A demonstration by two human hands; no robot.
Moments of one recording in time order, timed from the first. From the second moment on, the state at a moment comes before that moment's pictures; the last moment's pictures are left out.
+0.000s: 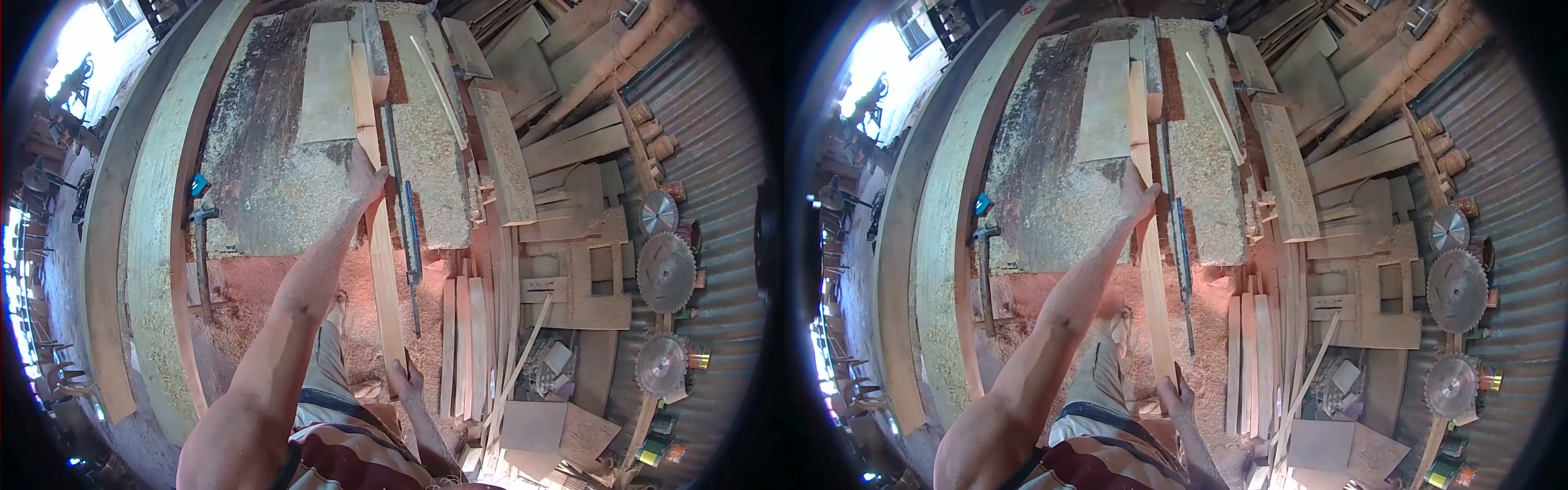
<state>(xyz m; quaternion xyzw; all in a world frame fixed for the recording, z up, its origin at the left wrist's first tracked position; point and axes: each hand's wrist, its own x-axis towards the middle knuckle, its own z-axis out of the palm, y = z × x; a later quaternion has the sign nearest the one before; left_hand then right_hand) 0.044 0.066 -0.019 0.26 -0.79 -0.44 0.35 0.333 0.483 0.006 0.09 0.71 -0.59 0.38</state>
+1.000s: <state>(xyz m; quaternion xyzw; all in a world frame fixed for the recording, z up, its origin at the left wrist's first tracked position) -0.022 -0.002 -0.025 0.32 -0.82 -0.36 0.30 0.267 0.417 0.000 0.01 0.77 -0.55 0.32</state>
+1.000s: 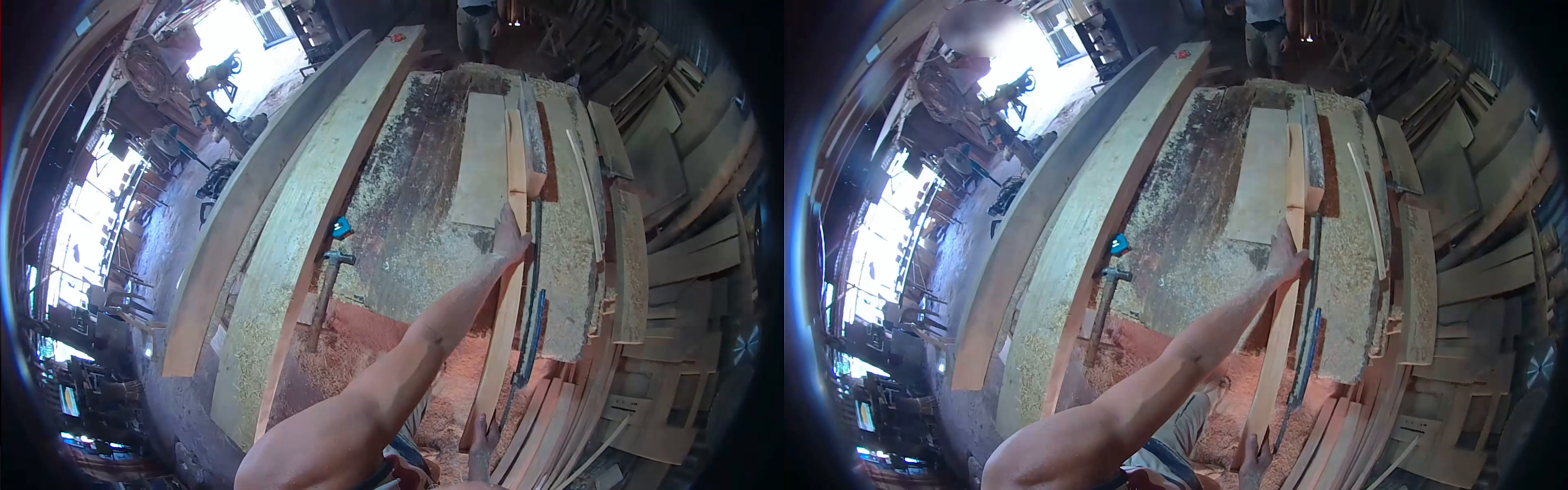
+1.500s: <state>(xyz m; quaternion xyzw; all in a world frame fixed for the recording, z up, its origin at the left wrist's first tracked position) -0.045 -0.031 -0.014 0.33 -0.83 -0.40 0.22 0.244 0.393 -0.002 -0.02 0.74 -0.60 0.31</state>
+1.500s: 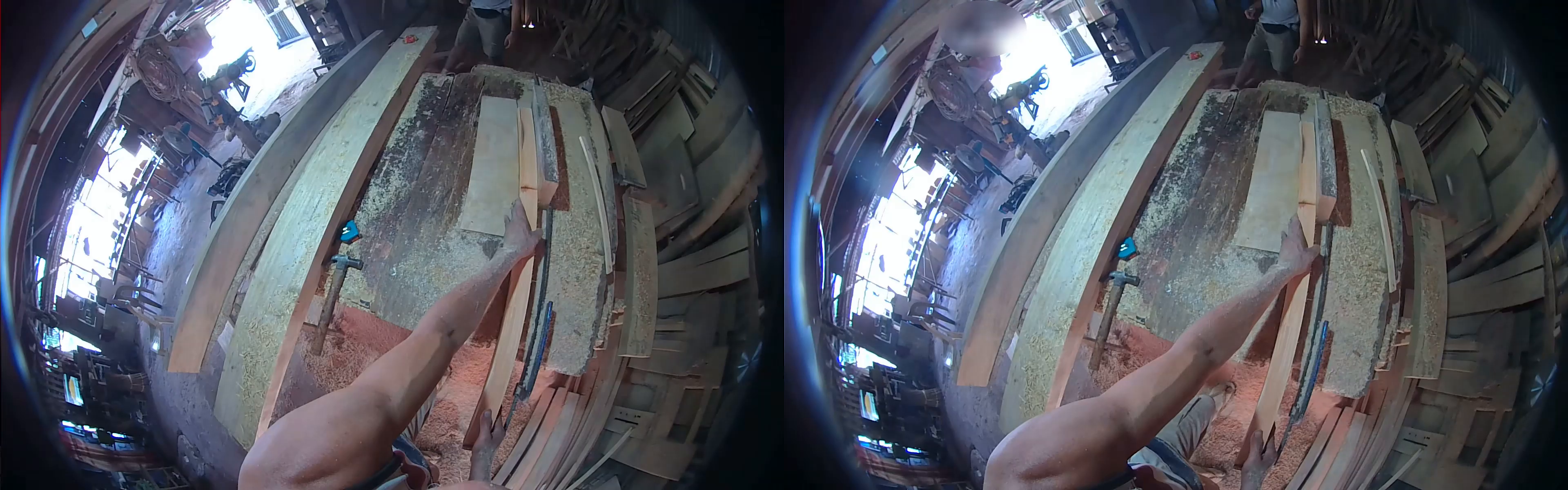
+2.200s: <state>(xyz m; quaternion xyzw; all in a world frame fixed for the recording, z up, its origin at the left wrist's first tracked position) 0.070 0.084 -0.001 0.34 -0.82 -0.42 0.19 0.200 0.340 0.003 0.00 0.73 -0.59 0.34</state>
